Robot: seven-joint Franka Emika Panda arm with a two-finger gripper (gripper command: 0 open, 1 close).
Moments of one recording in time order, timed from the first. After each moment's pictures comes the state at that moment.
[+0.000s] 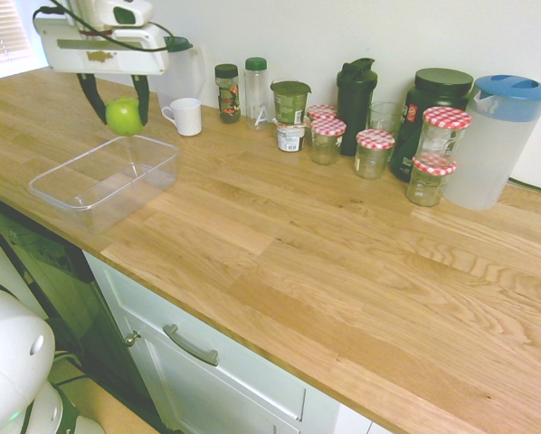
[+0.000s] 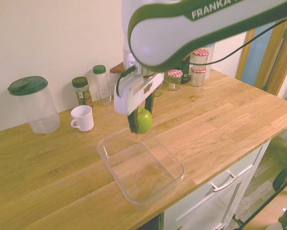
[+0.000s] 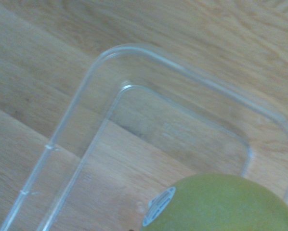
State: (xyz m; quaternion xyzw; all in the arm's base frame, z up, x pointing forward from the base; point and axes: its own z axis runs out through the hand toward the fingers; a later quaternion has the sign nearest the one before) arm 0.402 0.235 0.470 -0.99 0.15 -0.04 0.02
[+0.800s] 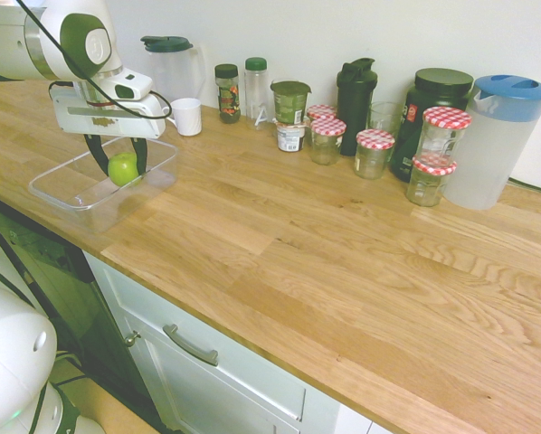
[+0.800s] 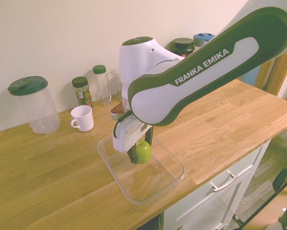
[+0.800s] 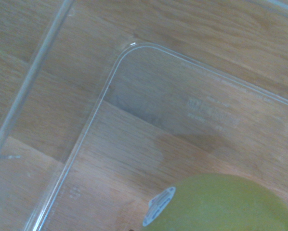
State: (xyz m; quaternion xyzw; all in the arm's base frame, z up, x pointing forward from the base) arm 0.406 0.241 0.368 -0.98 0.19 -0.02 0.01
